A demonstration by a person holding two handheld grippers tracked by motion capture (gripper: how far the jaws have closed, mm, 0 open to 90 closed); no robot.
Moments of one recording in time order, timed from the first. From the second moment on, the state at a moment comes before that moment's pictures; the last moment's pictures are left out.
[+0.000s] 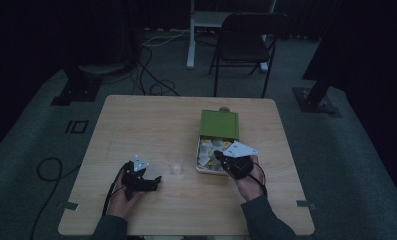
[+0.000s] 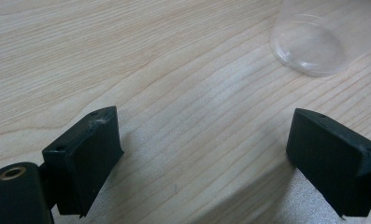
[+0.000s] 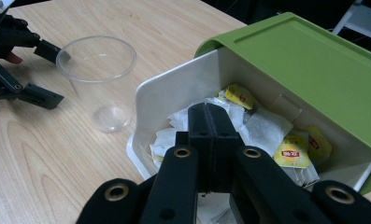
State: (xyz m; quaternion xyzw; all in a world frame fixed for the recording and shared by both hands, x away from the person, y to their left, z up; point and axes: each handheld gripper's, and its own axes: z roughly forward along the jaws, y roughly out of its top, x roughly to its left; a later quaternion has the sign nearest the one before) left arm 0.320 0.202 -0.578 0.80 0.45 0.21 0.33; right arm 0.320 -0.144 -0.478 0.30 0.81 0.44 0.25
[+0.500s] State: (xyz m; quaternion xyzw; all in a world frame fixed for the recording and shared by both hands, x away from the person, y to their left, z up) left arm 0.320 0.202 -0.578 0.80 0.45 0.21 0.33; right arm 0.316 -0.137 -0.465 0.28 0.81 0.44 0.25
